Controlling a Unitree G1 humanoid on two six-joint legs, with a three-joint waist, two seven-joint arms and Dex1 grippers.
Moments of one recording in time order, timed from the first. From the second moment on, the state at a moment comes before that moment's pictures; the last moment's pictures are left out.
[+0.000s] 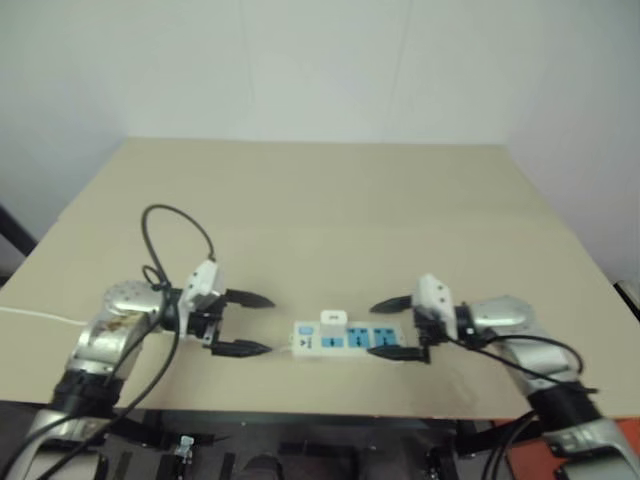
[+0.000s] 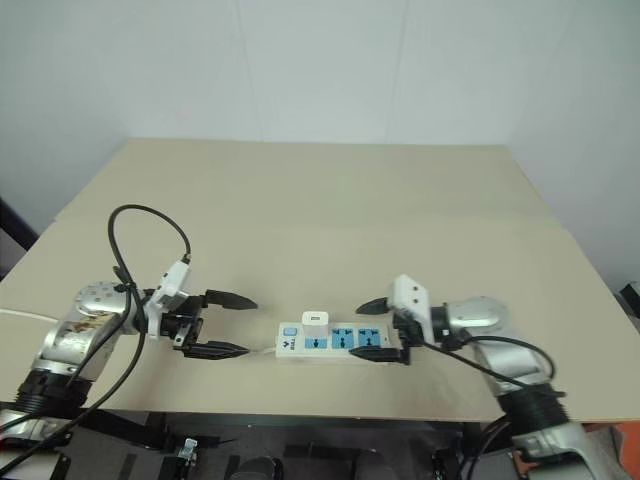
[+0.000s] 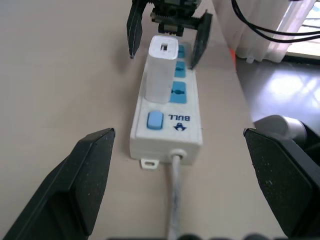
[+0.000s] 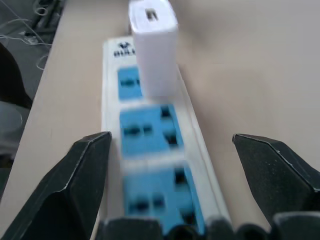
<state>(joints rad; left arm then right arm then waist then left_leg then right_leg) -0.43 0.75 -0.05 0.11 -0.46 0.25 -1.51 -0.41 -0.67 0.15 0.05 0.31 0.19 1.26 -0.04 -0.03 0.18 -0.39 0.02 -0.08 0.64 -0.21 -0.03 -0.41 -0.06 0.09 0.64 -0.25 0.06</state>
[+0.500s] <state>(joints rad) -0.42 0.89 0.06 0.18 -0.47 0.23 -1.54 -0.25 -0.93 -0.14 -0.03 0.46 0.29 1.32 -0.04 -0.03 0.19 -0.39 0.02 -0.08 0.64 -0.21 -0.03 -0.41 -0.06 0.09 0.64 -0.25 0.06</state>
